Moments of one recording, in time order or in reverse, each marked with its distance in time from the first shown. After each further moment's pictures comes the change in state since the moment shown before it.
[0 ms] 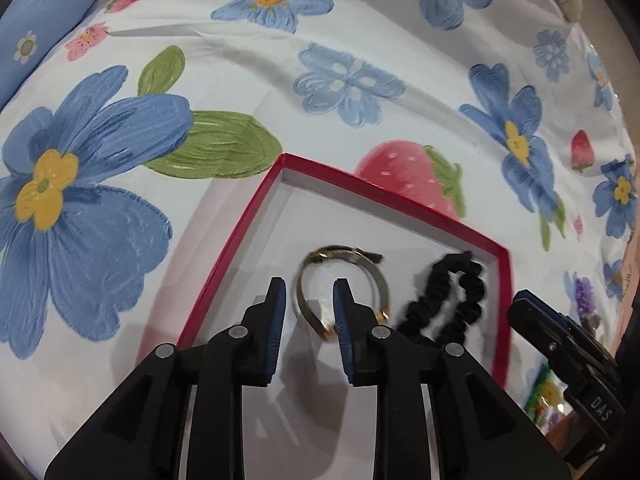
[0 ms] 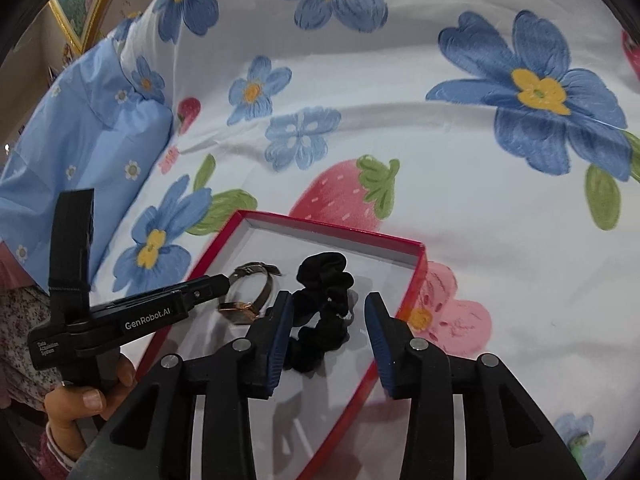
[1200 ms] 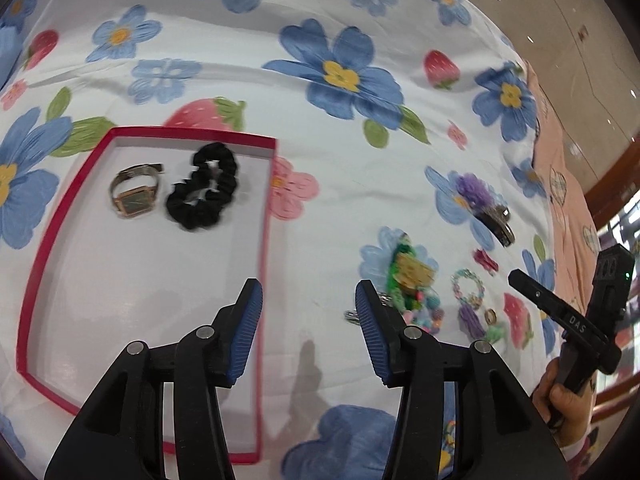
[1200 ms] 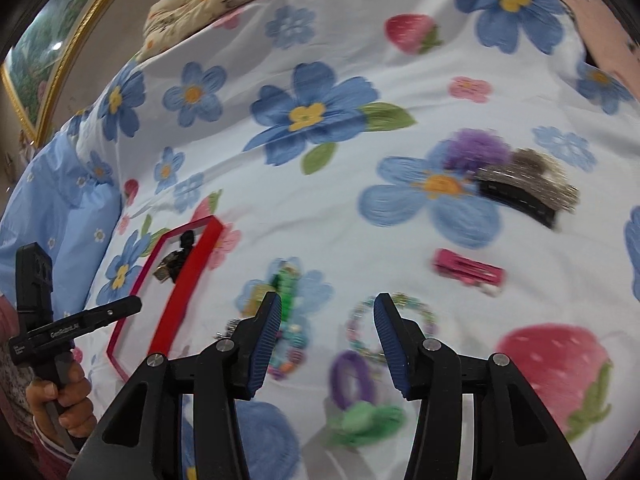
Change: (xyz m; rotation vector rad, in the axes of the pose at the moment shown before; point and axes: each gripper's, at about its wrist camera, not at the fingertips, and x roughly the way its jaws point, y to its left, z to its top) left arm -0.074 -0.140 -0.110 0.254 -0.005 -0.228; right arm -0.212 -0.145 -0.134 0.247 -0.192 -0.199
